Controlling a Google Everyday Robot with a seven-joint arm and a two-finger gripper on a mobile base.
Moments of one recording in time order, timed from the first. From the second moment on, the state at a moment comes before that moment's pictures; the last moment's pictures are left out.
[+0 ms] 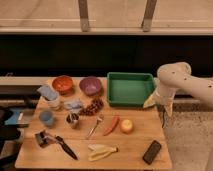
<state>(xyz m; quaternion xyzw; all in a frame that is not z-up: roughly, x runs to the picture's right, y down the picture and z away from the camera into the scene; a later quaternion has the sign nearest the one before) 0.294 0.130 0.768 -0.20 0.31 0.79 0.49</state>
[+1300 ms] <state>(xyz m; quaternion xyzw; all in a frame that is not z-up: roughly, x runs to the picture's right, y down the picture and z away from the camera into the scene) 0.283 0.279 0.741 -0.30 0.39 0.77 0.41</state>
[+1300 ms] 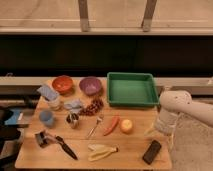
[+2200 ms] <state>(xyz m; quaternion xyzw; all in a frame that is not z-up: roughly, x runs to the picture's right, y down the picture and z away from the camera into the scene) 0.264 0.317 0.751 -0.36 0.41 0.73 0.42</state>
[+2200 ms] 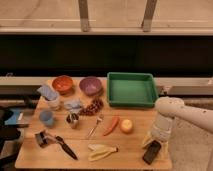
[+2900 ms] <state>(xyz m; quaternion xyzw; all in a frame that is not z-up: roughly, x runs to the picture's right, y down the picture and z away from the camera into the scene) 0.280 0.280 0.749 -0.33 0.38 0.75 0.43</state>
